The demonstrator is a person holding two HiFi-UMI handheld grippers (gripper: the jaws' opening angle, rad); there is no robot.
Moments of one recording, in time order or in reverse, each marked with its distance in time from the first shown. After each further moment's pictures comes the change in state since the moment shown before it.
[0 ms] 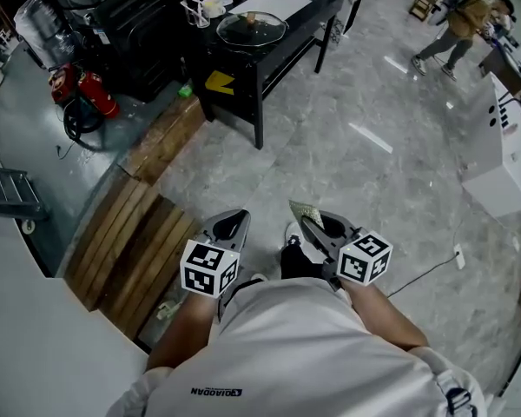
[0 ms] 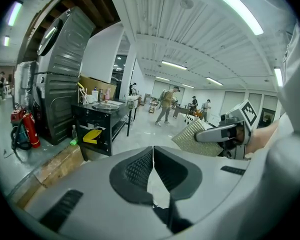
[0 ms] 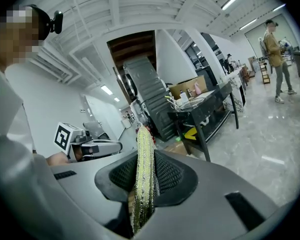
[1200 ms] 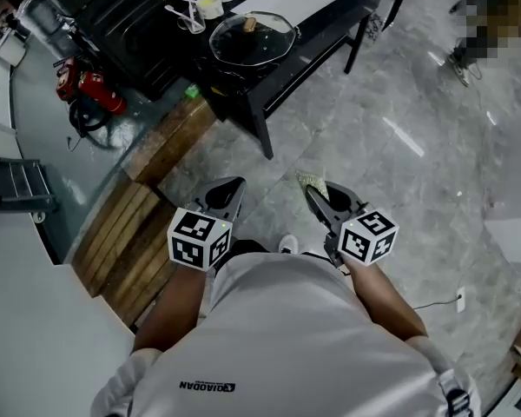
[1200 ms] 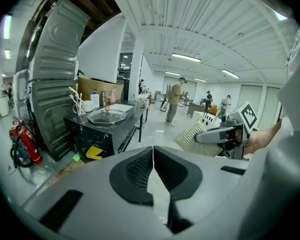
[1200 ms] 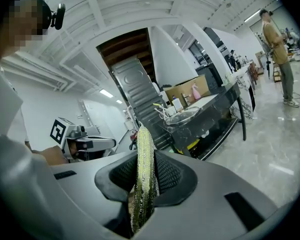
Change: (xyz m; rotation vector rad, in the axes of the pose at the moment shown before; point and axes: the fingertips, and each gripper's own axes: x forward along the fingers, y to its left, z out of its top) left arm 0.269 0.107 0.164 0.008 0.049 0.143; right arm 0.121 -0.276 0.184 -0.012 0.009 0.087
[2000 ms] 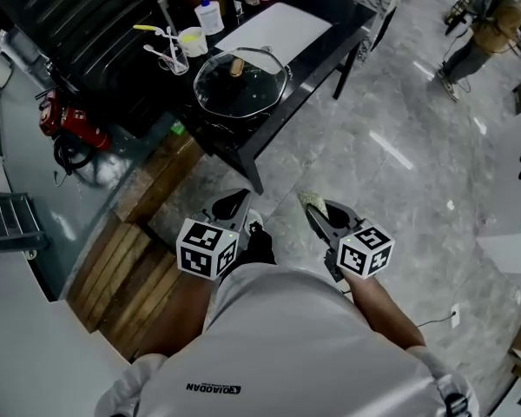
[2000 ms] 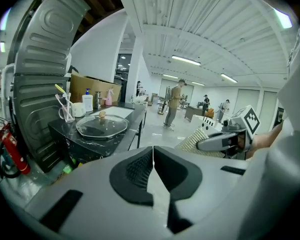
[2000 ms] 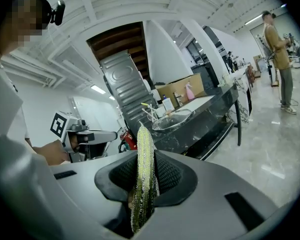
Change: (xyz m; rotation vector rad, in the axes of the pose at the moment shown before) left arm 0.126 0.079 0.071 -0.007 -0.029 -0.060; right arm 0.083 -0.101 0.065 -0.011 0.038 -0.070
